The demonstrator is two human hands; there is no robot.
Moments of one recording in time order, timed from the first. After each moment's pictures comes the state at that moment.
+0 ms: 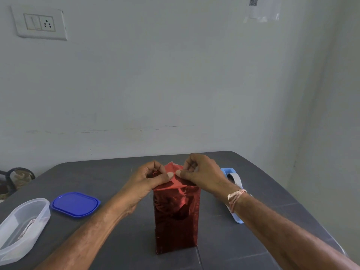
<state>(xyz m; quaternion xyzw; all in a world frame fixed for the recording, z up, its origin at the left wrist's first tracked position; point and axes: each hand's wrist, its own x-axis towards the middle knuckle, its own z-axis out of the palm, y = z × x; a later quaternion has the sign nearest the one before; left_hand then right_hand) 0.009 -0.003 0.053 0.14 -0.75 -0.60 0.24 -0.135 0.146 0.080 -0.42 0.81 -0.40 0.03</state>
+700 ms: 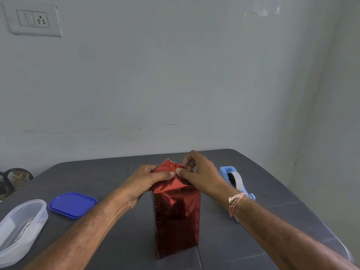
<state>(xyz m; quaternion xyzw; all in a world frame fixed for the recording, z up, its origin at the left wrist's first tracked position) -0.004 -0.009 0.060 0.20 -0.74 -0.62 0.15 -0.136 0.140 0.068 -0.42 0.78 -0.46 0.05</state>
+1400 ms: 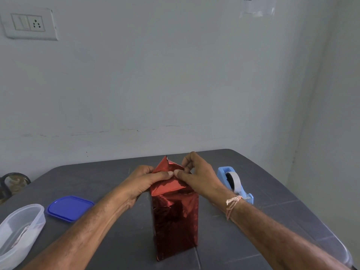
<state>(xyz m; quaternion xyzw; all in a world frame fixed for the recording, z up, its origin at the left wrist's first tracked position) -0.010 -0.008 0.066 0.22 -0.75 -0.60 0.14 -0.138 0.140 0.061 -0.40 0.76 -0.51 0.07</state>
